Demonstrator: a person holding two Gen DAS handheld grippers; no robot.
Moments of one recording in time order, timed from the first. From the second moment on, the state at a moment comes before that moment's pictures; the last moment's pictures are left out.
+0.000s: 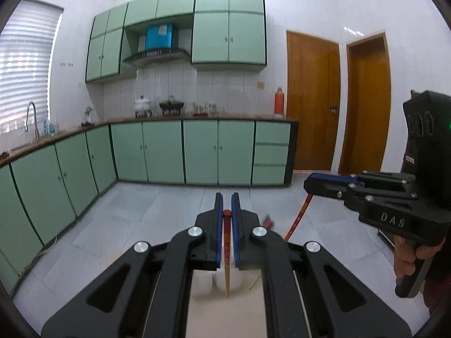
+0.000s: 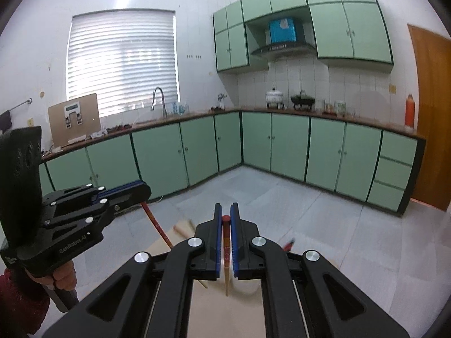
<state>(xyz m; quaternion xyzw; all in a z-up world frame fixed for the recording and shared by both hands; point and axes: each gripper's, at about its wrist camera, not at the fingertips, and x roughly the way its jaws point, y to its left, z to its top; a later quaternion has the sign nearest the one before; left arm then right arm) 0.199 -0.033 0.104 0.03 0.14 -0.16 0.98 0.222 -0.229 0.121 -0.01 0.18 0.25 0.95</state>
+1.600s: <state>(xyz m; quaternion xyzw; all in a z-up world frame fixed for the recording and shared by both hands) 0.236 0.003 0.045 -0.02 0.17 -0.07 0.98 0.243 -0.250 0.047 0.01 0.20 0.15 0.97</state>
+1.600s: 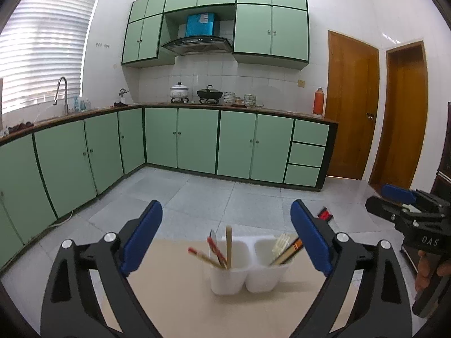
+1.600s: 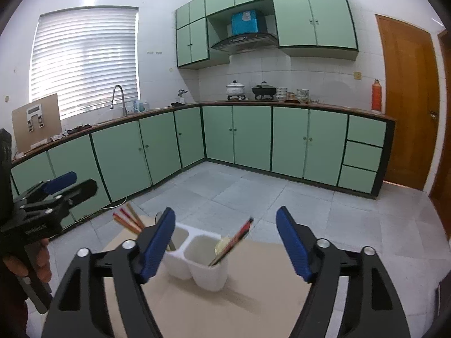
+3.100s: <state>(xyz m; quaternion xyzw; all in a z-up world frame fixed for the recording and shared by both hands) 0.083 -0.012 0.018 0.00 0.21 -0.07 0.97 0.109 -0.234 0.023 0.03 0.23 0.18 0.96</state>
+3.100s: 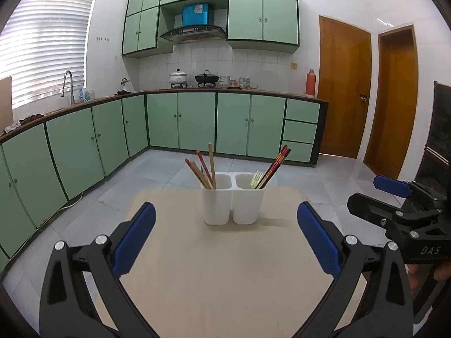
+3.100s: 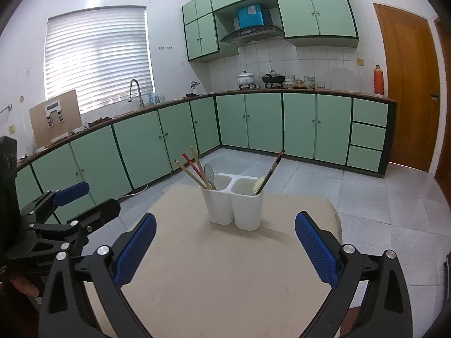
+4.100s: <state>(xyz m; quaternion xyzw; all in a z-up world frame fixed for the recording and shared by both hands) 0.091 -0.009 0.006 0.00 0.23 -0.07 0.97 0.122 -0.234 0.016 0.03 0.24 0.18 0.95</state>
